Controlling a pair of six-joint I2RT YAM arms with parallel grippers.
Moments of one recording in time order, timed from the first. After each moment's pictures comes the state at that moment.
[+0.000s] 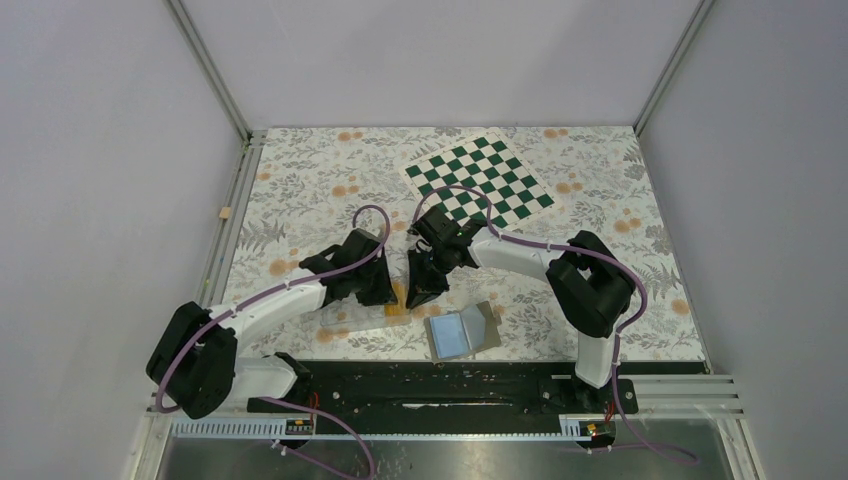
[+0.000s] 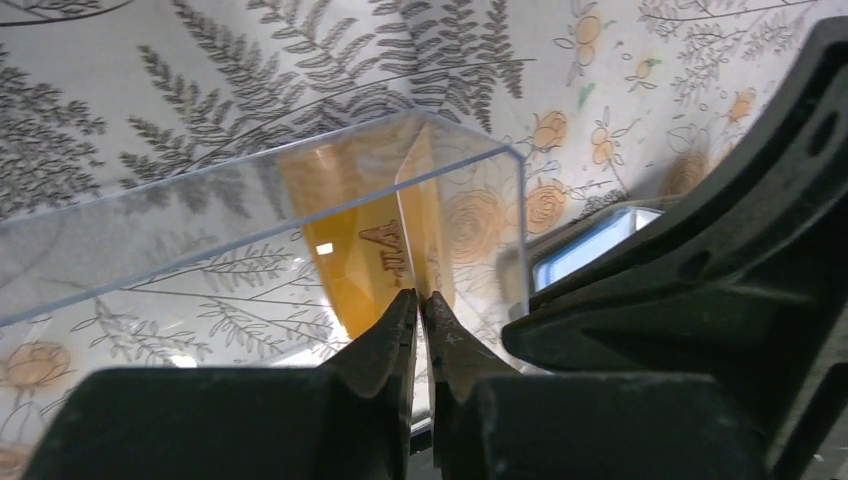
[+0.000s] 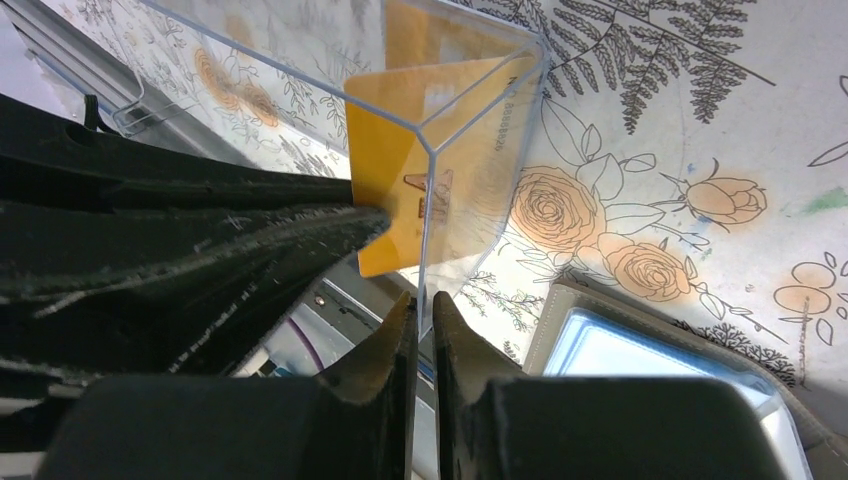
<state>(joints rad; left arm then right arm) -0.63 1.26 0.69 -0.45 0.12 -0.73 0.86 1.89 1.27 -0.51 -0.47 0.74</state>
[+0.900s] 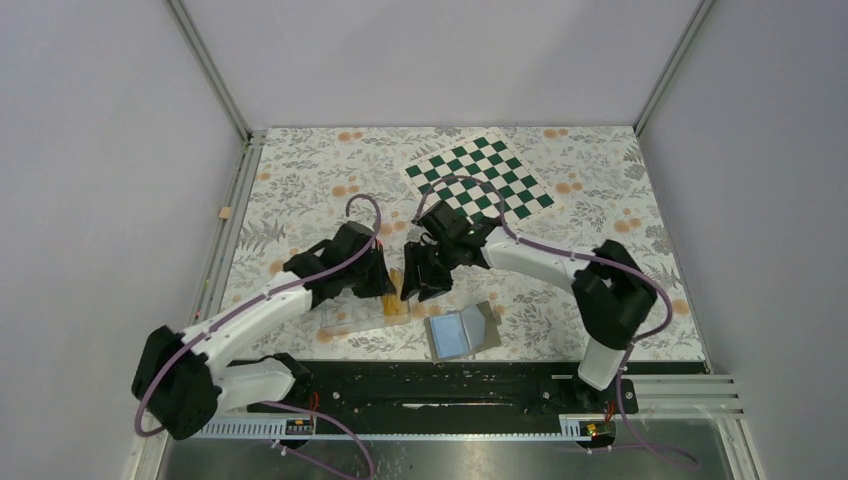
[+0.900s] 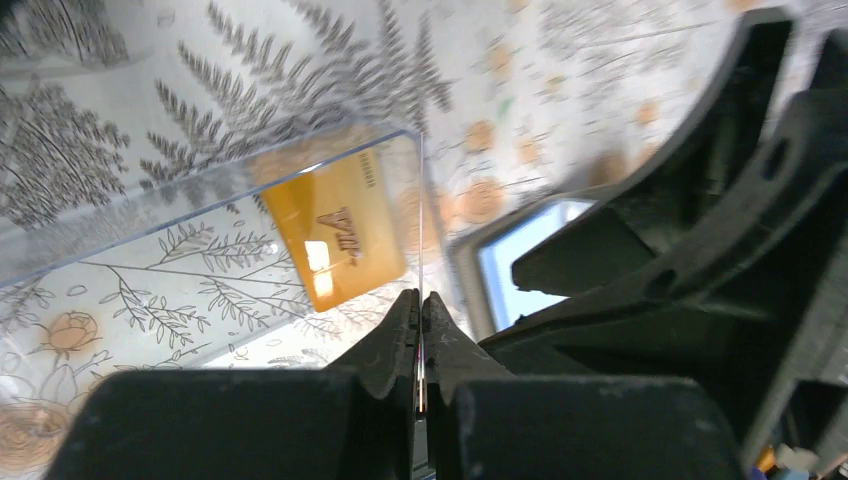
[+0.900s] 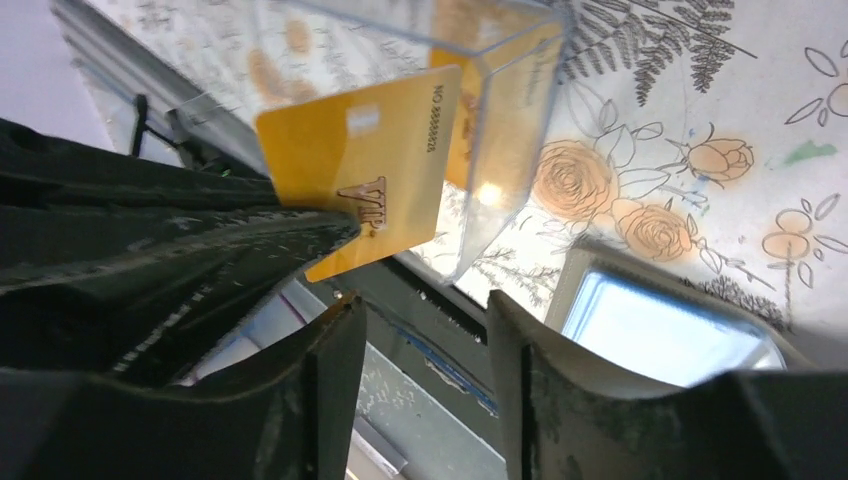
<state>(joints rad) -0.65 1.20 0.74 -0.51 0.11 -0.72 0.86 1.81 1.24 -0.51 -0.44 0.76</state>
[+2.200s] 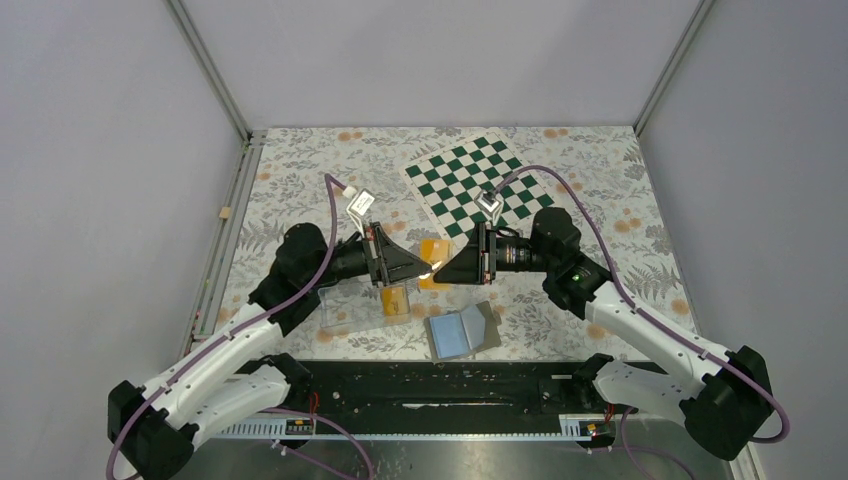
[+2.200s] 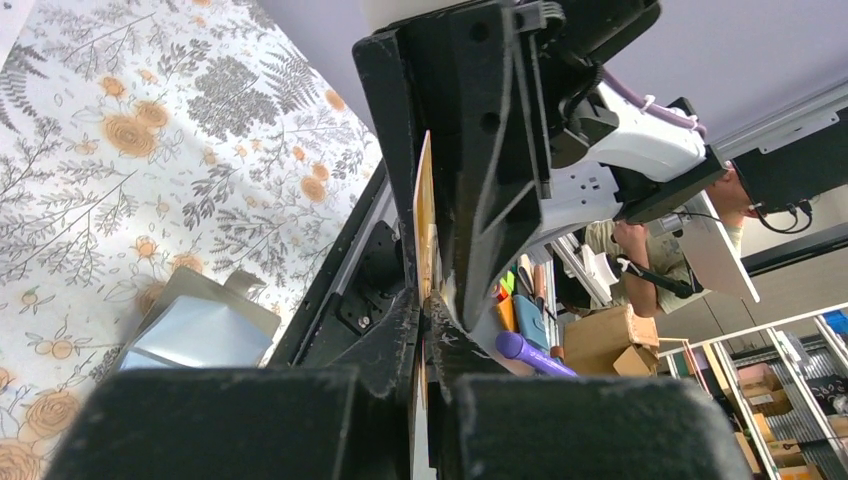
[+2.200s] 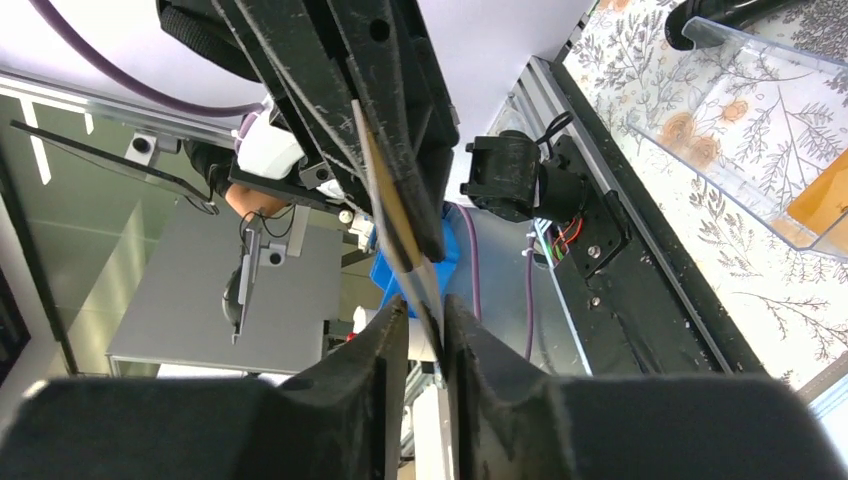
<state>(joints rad) -0.65 0.87 0.68 0.18 0.68 -0.86 0.68 1.05 0.75 0.21 -0.83 1.10</state>
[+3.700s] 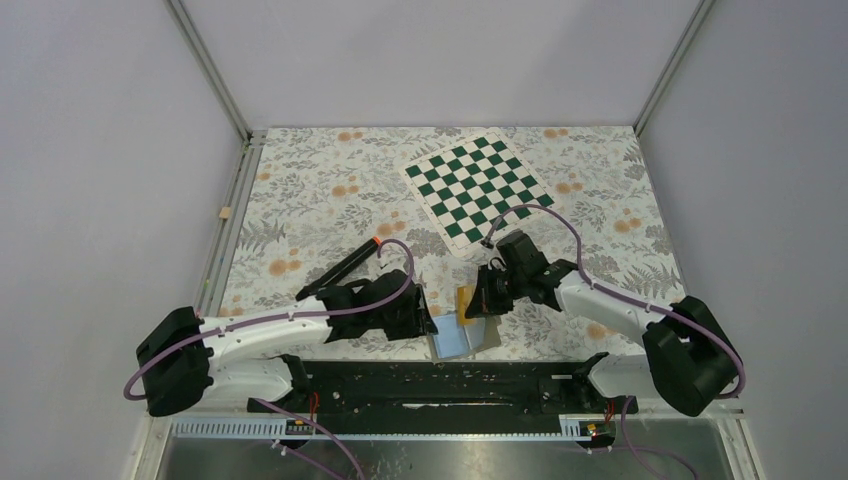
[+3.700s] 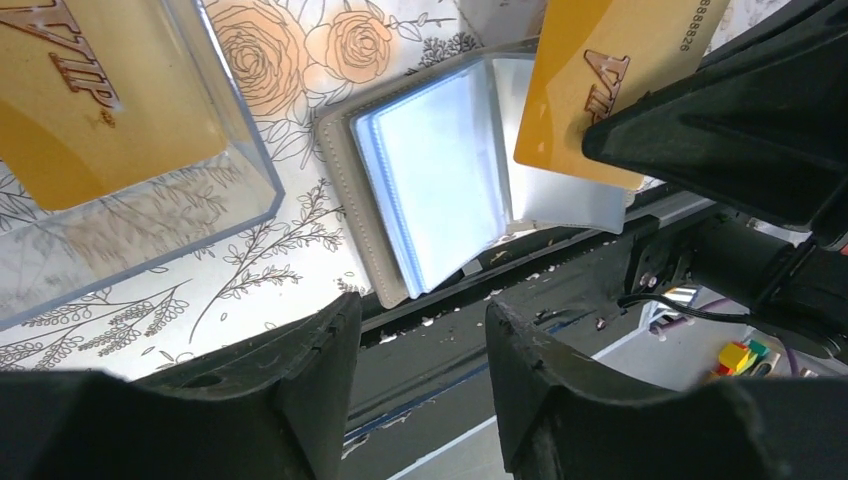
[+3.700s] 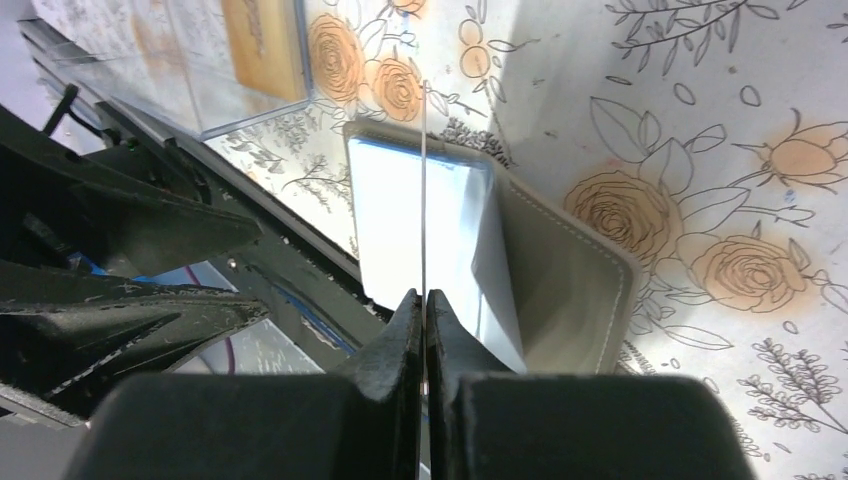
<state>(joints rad) -1.06 1.17 0.65 -0.38 -0.02 -1.12 0.64 1.29 0.63 -0.30 -0.46 0.67</state>
